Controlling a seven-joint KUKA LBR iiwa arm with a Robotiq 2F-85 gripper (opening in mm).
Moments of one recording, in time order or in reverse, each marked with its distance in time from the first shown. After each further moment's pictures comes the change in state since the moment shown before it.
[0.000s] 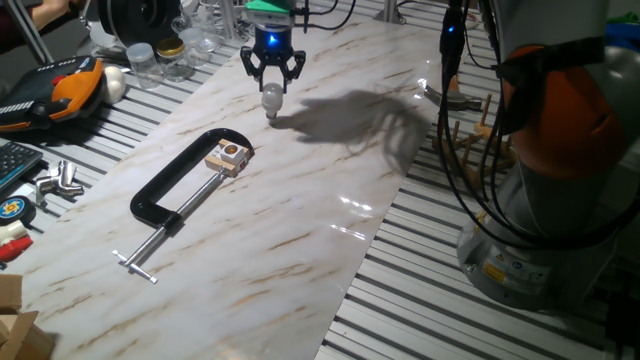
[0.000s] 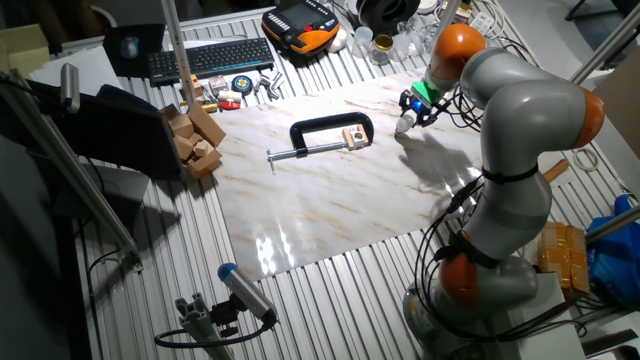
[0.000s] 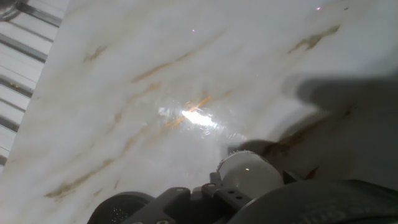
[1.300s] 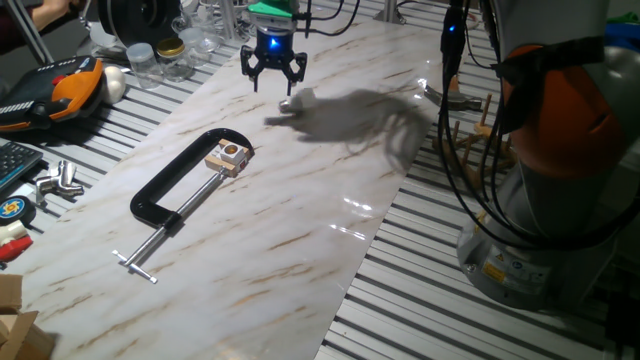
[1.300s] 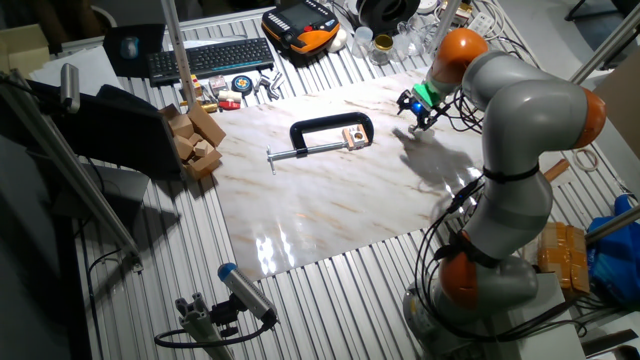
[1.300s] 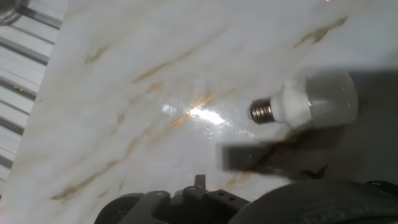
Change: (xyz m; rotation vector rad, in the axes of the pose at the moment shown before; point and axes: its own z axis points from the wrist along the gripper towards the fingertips) arm 0.001 0.001 0.007 -0.033 0.006 0.019
